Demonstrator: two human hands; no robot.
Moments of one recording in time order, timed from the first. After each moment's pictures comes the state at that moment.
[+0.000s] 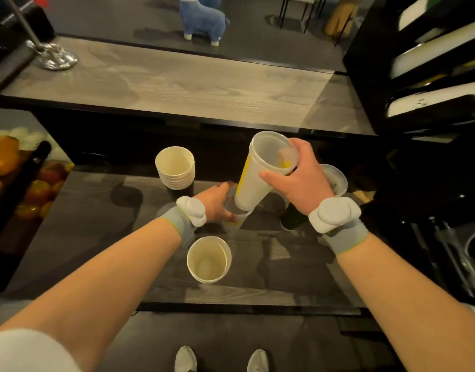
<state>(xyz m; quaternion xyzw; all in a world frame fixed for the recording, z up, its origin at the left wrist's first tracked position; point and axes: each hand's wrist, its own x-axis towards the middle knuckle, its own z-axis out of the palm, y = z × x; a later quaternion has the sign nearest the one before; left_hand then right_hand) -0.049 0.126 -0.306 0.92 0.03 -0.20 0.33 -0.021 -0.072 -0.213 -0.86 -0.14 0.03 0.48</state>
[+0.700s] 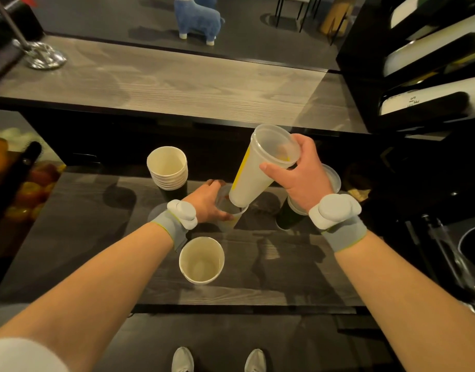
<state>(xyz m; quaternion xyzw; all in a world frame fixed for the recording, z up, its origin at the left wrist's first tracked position) -0.048 0.124 -0.311 0.93 0.05 -0.18 0.32 -0.015 -0.081 -0.213 -0.85 -0.12 0.02 0.52</state>
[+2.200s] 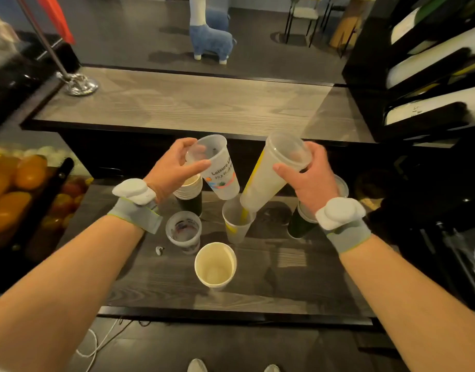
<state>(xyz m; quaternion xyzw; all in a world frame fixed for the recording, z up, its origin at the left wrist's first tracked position) -0.060 0.202 -0.229 0.82 0.10 0.03 0.57 -0.019 -0.079 -0.201 -0.83 -0.08 -0.01 0.55</state>
